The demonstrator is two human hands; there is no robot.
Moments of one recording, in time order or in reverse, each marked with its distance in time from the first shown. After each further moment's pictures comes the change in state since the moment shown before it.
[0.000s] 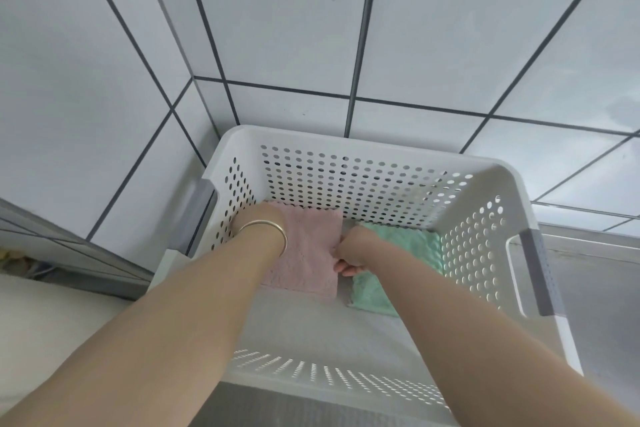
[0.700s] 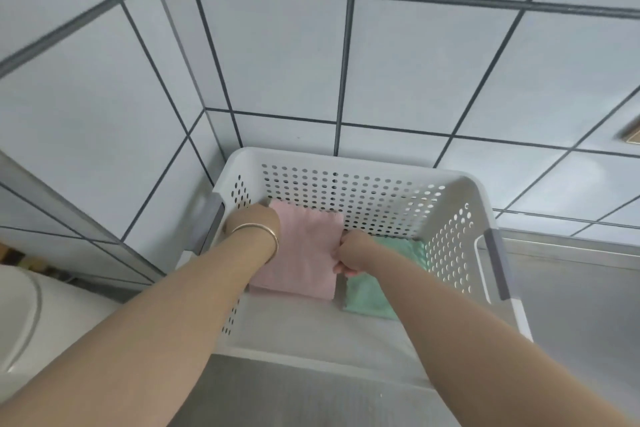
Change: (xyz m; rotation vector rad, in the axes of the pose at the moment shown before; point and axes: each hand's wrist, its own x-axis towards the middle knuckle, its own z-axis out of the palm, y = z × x) left_hand -0.033 -0.013 -0.017 0.107 0.189 0.069; right_hand -0.021 0.004 -0.012 -0.045 0.096 -0.110
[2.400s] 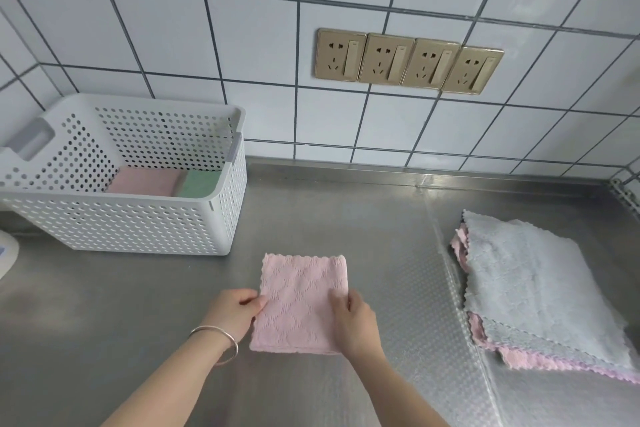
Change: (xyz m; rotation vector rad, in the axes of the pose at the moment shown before) left_hand -0.330 0.182 0.204 -1.085 -0.111 0.306; right_hand -0.258 0.391 -0.047 0.313 0.521 -0.123
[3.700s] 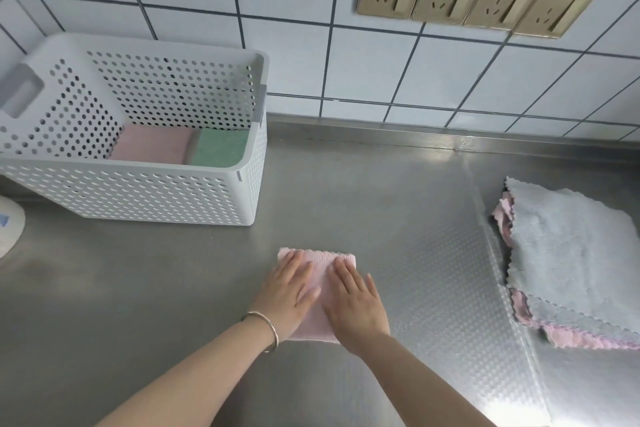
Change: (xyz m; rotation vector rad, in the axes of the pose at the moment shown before) left_hand 0.054 -0.065 0.038 0.683 -0.016 0.577; right_hand 0.041 0.051 0.080 -0.954 -0.074 -0.518
